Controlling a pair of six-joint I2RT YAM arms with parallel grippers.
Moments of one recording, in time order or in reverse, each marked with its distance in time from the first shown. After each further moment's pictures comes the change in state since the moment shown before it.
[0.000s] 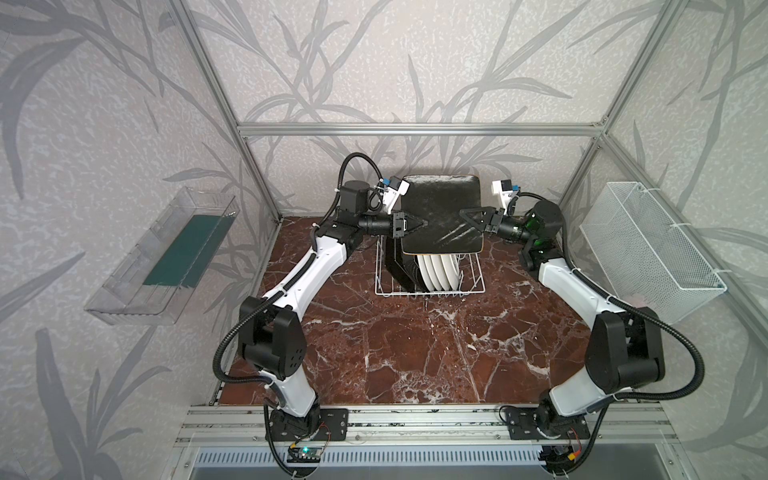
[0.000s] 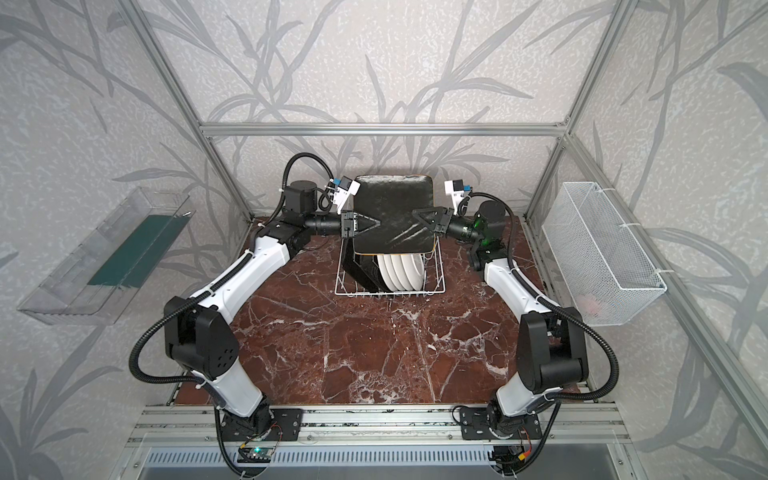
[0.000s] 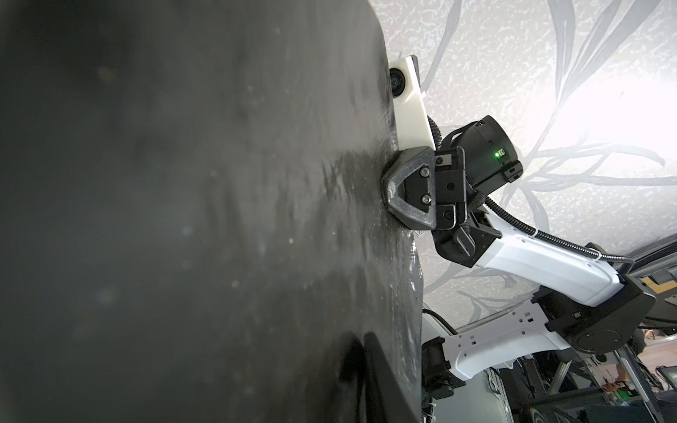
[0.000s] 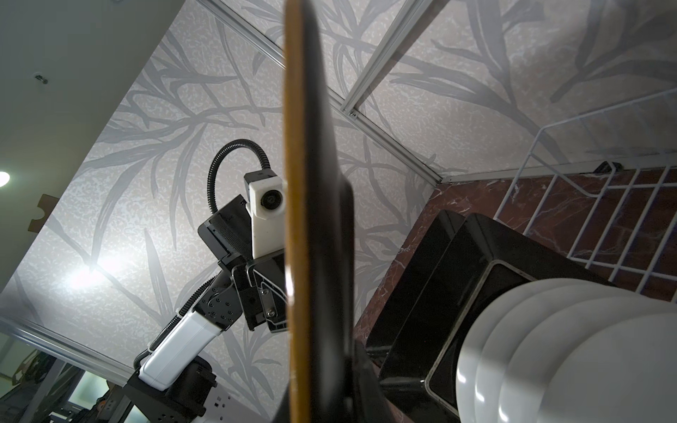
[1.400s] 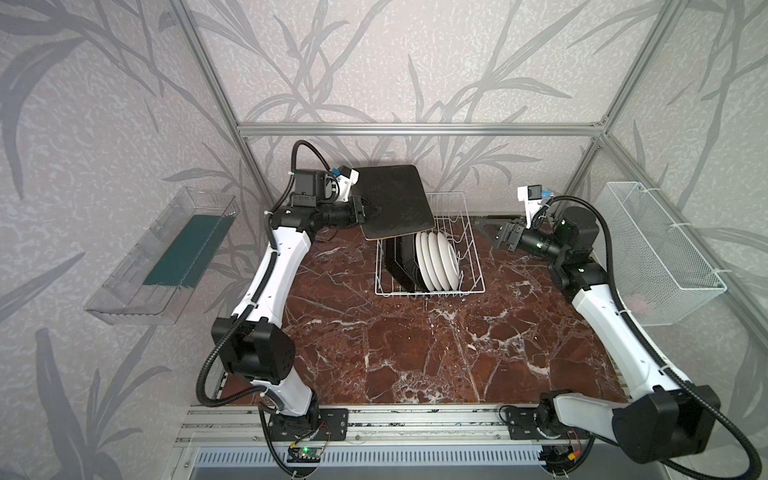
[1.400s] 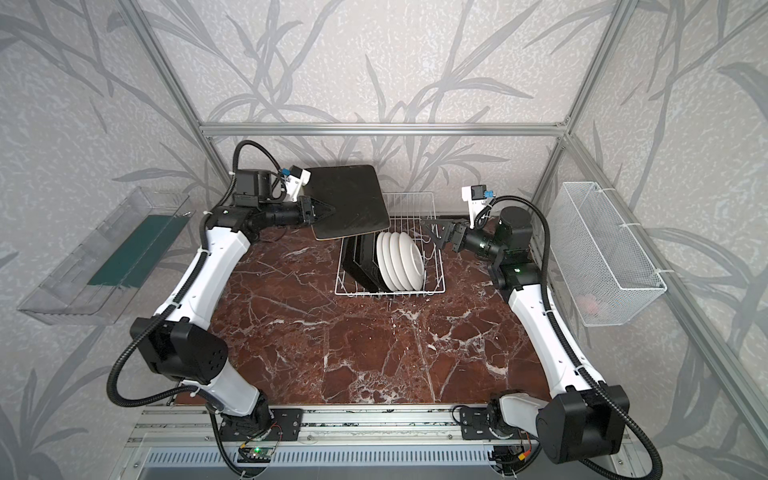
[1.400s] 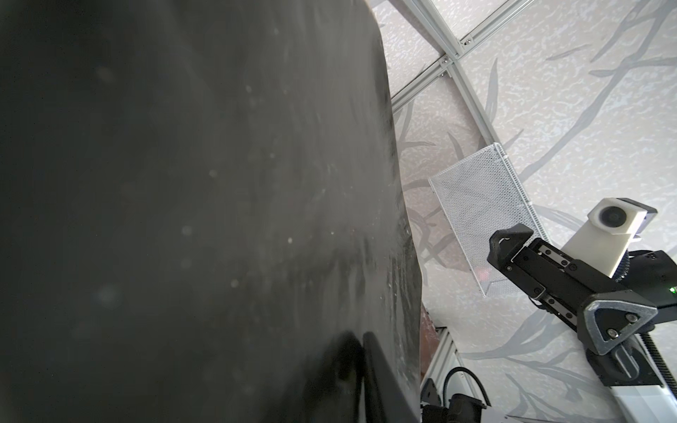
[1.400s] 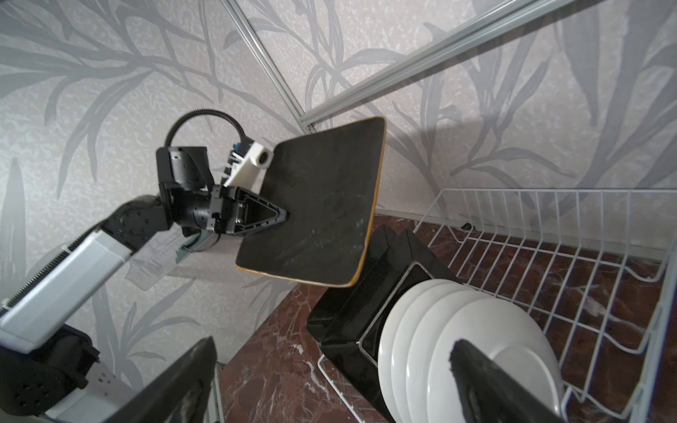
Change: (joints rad) left arm 0.237 -0.074 0.235 -0.555 -0.221 0.090; right arm -0.038 -0.375 -0.037 -0.592 0.174 -0.608
